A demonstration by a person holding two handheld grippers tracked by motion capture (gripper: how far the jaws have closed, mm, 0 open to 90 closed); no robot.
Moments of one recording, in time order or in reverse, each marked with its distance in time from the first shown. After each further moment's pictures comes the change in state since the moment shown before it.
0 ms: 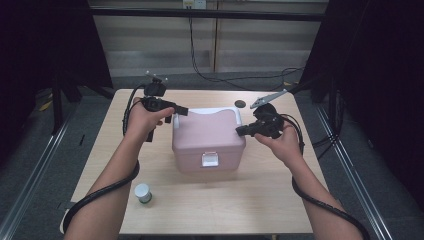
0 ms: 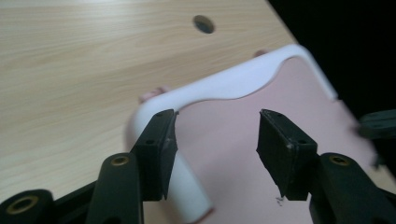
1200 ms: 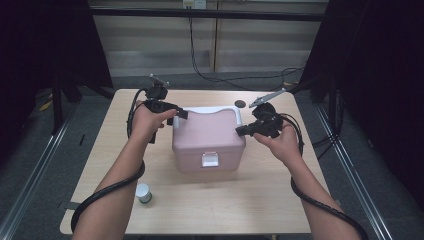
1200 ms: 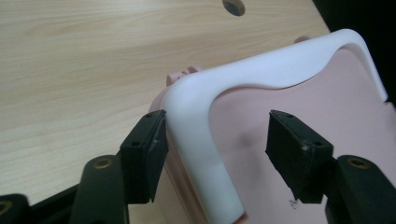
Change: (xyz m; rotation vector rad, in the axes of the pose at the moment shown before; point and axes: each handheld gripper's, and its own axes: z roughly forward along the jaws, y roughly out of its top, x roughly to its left) left arm 0.014 -0.006 0.021 0.067 0.094 -0.070; right arm 0.002 0.003 0.000 0.023 -0.011 0.033
